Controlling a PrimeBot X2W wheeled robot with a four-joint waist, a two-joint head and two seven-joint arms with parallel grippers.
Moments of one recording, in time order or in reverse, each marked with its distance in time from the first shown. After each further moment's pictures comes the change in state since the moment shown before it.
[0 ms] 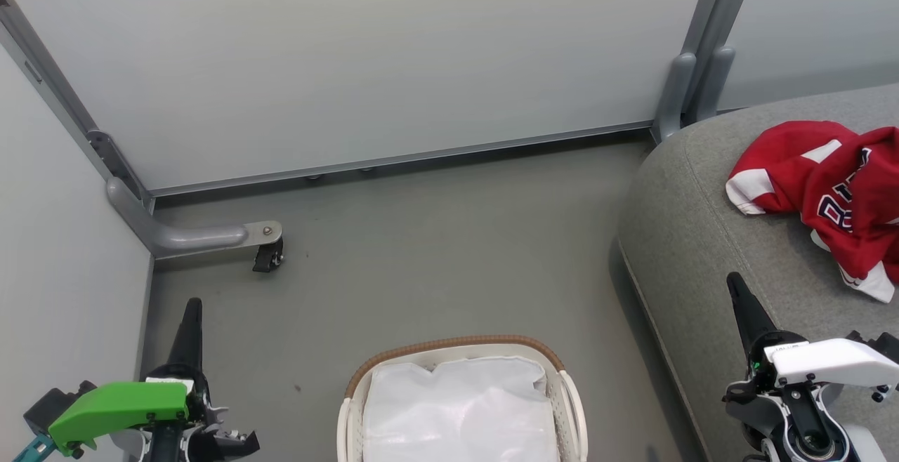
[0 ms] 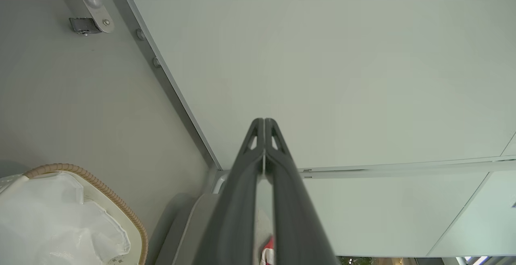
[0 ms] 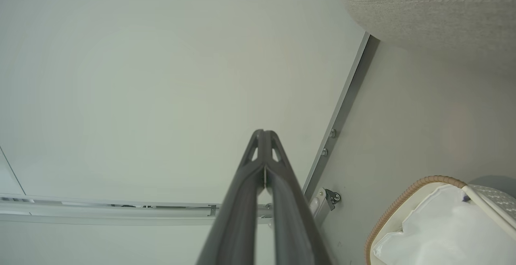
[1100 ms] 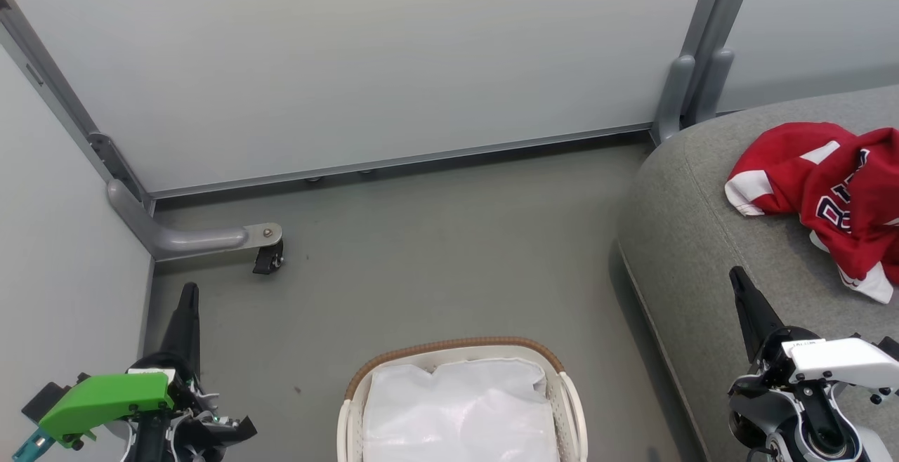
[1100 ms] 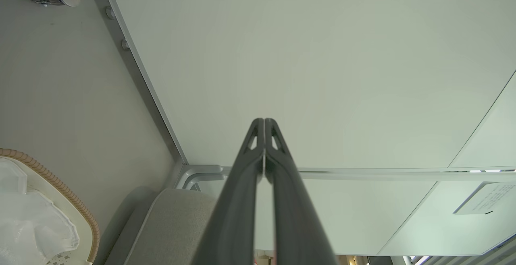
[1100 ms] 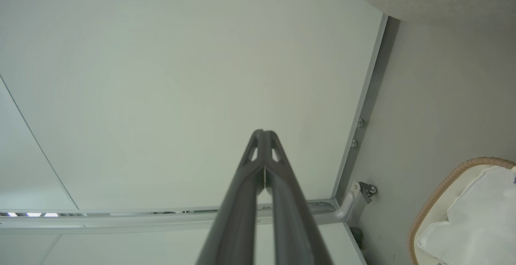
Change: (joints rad) left arm -0.019 0.000 0.014 -0.019 -0.150 -0.003 0.040; right arm 0.001 -0.001 -0.012 -0.020 0.166 0.000 0.041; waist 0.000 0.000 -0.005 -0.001
